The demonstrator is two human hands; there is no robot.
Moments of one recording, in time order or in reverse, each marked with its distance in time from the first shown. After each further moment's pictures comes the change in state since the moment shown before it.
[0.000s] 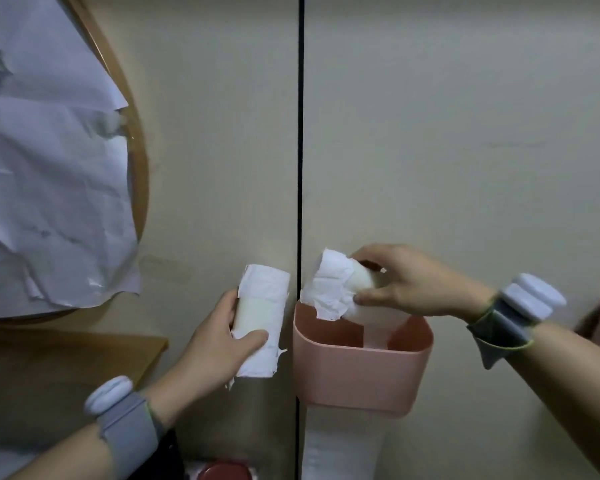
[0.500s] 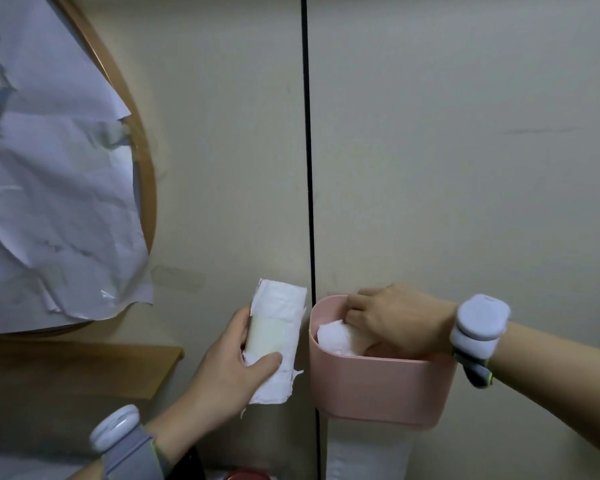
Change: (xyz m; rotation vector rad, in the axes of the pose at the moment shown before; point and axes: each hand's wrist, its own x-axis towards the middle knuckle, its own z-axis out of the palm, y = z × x) left_hand -0.013 -0.003 -0.003 0.016 -0.047 0.004; right_hand 0.015 0.010 0.062 -0.582 -0.303 -0.379
